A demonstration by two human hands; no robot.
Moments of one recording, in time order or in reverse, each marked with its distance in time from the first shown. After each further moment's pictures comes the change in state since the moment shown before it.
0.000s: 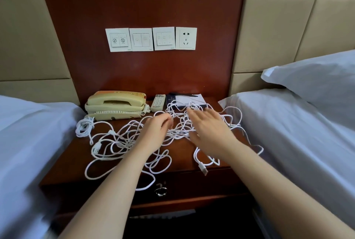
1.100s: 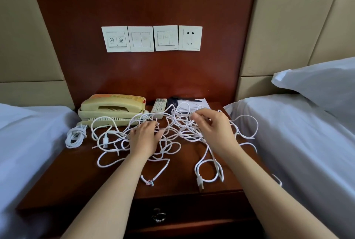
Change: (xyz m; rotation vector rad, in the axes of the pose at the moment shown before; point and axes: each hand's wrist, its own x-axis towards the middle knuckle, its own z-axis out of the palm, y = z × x) left_hand 0.047 -0.072 0.031 0.487 0.000 -0.274; right_hand 0.043 0.023 0.030 0.925 0.326 0.235
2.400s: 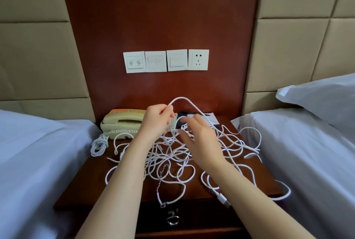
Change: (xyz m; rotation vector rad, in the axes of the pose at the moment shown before) left_hand -0.029 0.047 -0.135 -0.967 0.034 0.025; right_hand -0.009 -0.049 0.032 -0.359 0.017 -0.275
